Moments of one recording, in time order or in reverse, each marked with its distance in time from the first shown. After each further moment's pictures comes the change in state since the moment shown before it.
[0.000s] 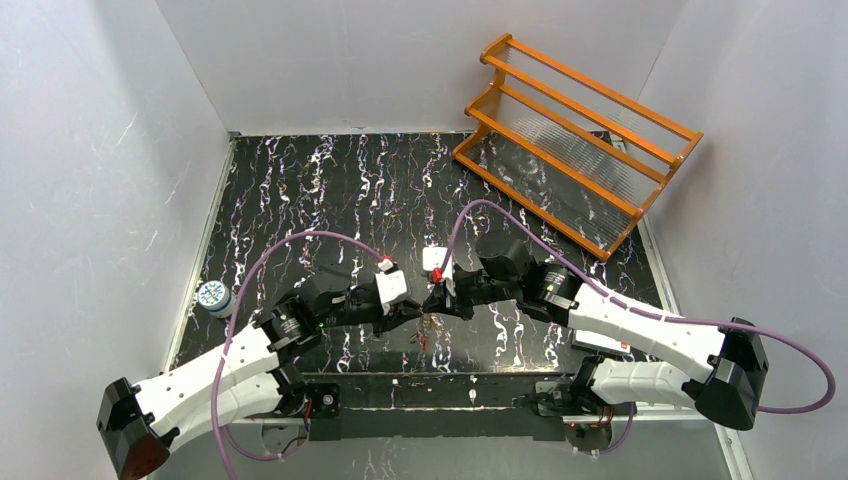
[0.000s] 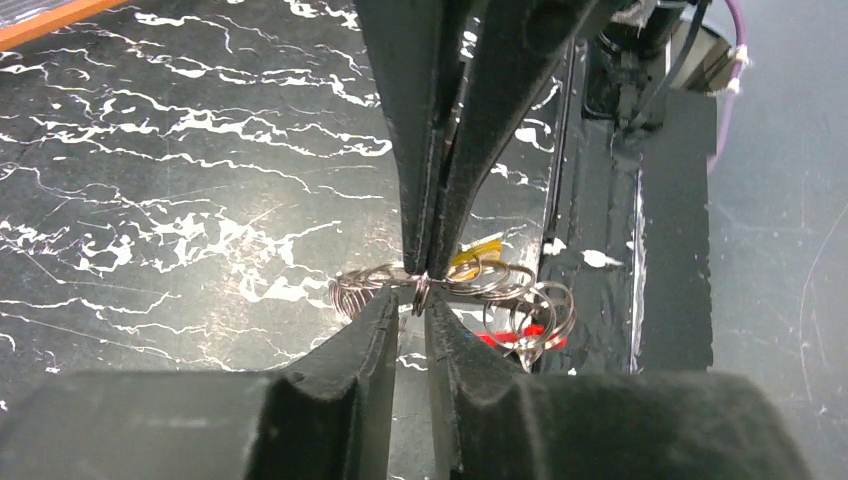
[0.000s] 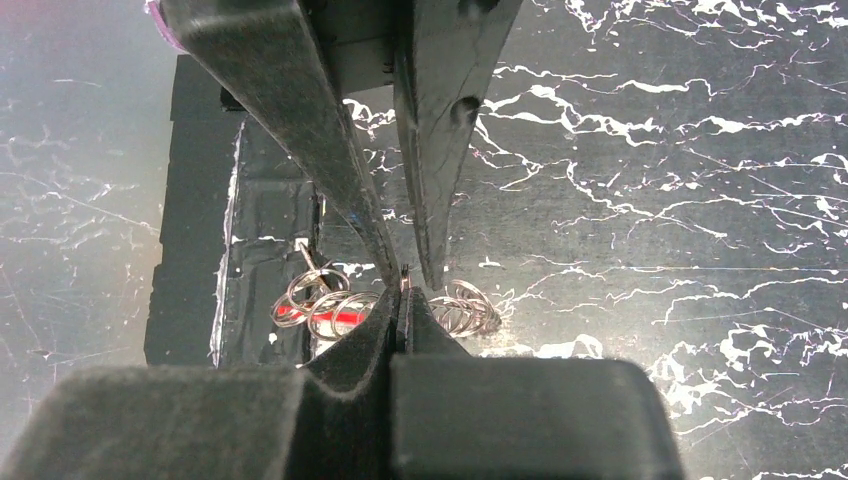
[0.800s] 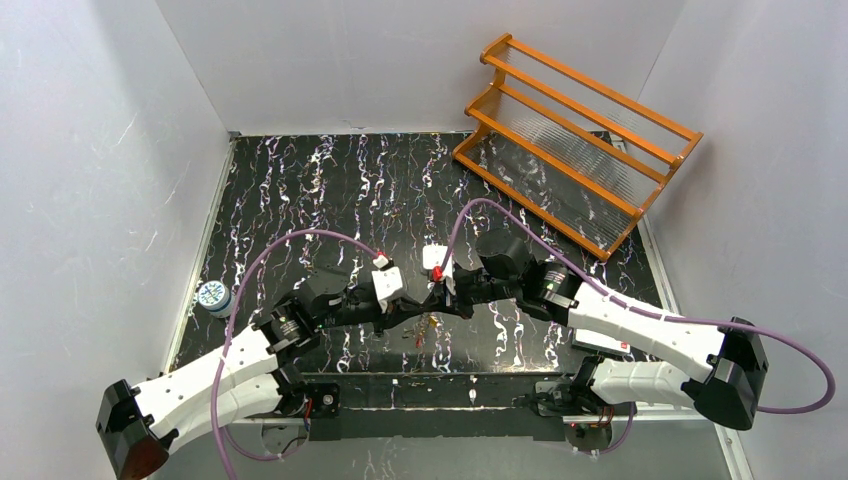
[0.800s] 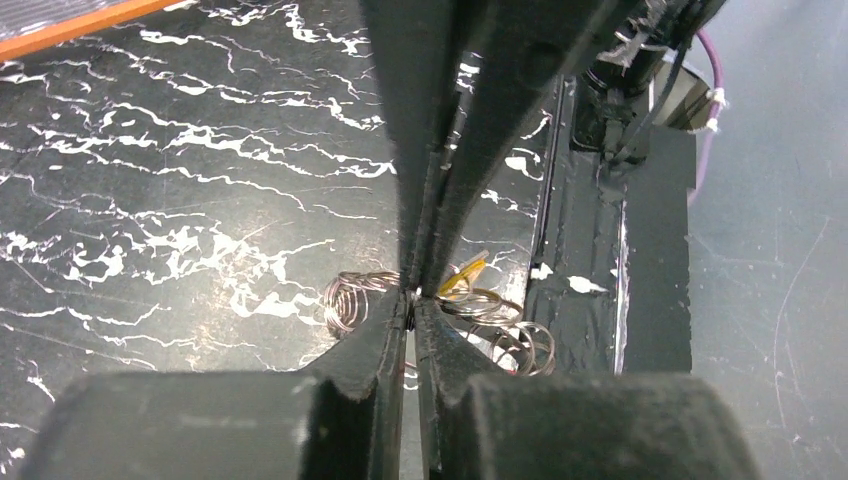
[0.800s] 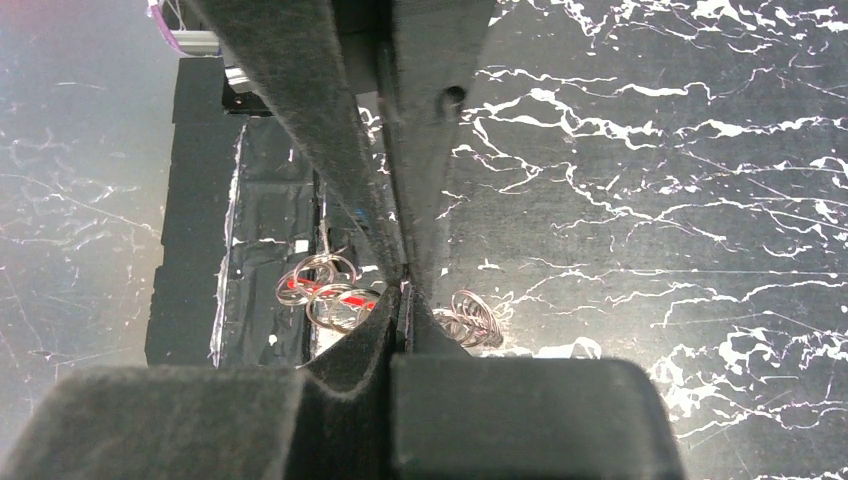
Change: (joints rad) left arm 0.000 -0.005 -0.019 0.060 0.006 -0.062; right arm -0.002 0.005 0.006 -0.002 -0.017 0.001
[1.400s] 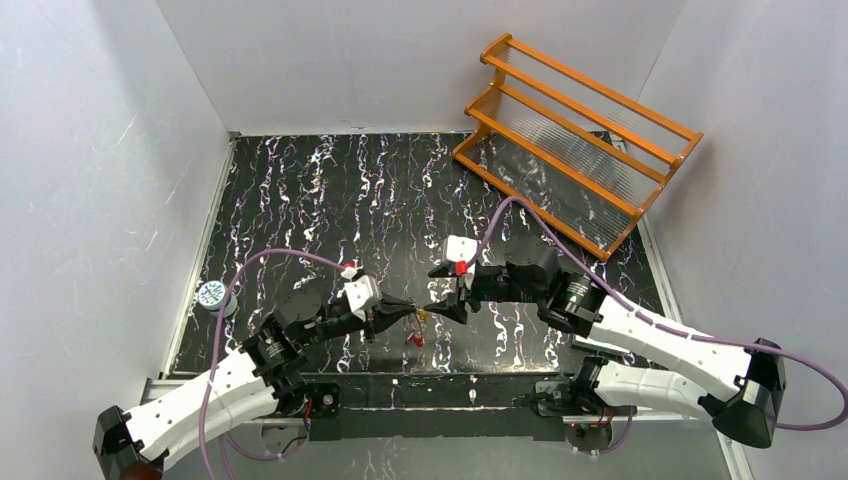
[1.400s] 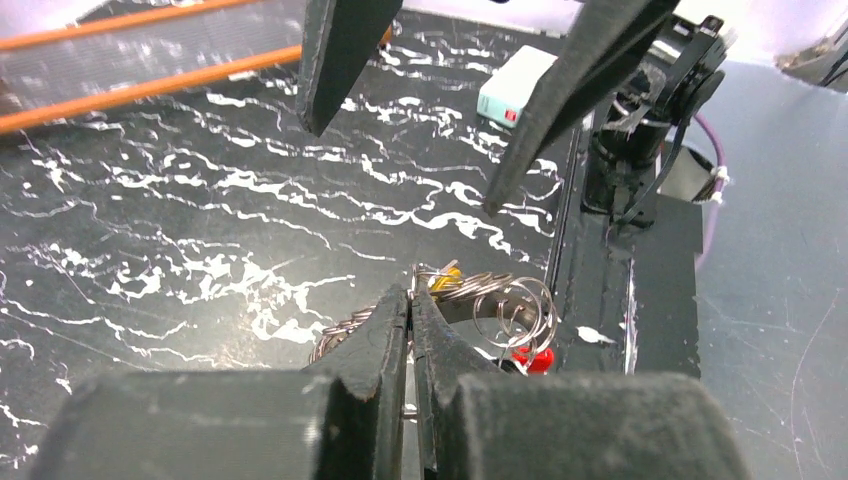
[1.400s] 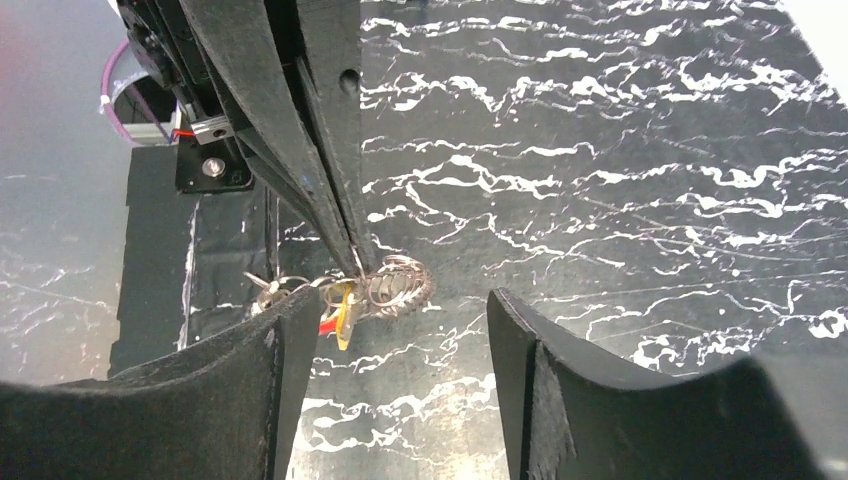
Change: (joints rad) left arm 0.000 -0.185 -0.150 0.138 -0.069 -0.079; right arm -0.004 -0.124 -0.057 0.126 0.115 0.054
